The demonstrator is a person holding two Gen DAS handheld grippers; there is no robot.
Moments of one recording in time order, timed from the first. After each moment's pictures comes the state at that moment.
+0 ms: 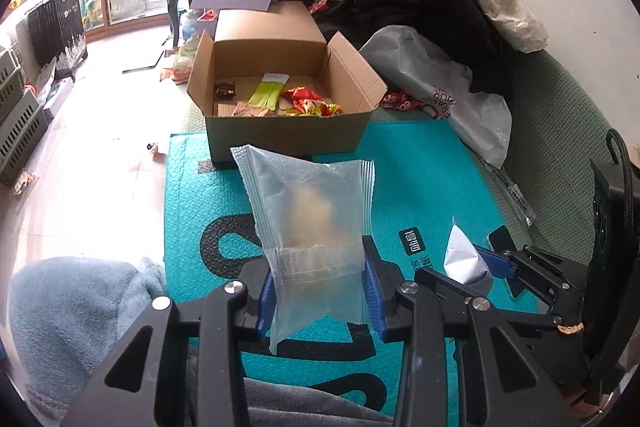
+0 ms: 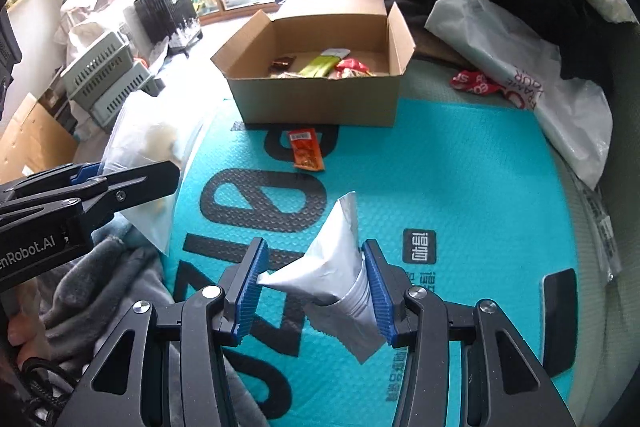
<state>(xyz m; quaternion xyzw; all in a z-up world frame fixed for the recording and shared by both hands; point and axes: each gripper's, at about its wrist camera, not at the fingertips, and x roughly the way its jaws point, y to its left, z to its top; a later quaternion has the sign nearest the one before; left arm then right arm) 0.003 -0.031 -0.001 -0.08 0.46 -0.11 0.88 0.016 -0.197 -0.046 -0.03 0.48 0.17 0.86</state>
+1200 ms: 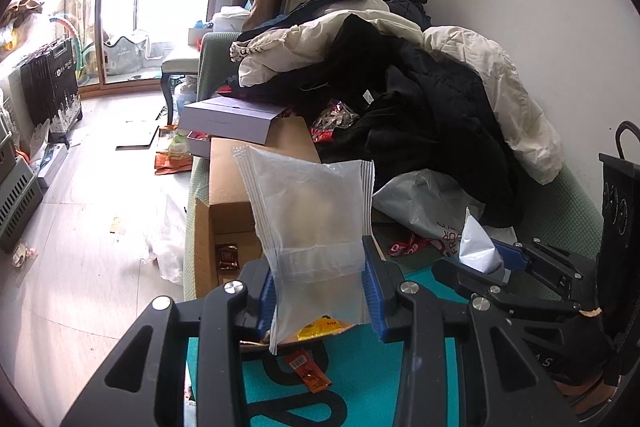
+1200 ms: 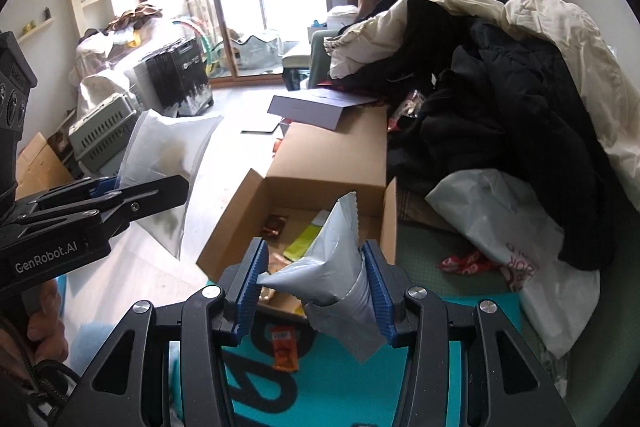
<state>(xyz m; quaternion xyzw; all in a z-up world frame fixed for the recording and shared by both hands) 0.201 -0.001 0.105 -0.09 0.37 -0.10 0.92 0.201 -0.185 0.090 -0.03 0.38 0.20 0.90</state>
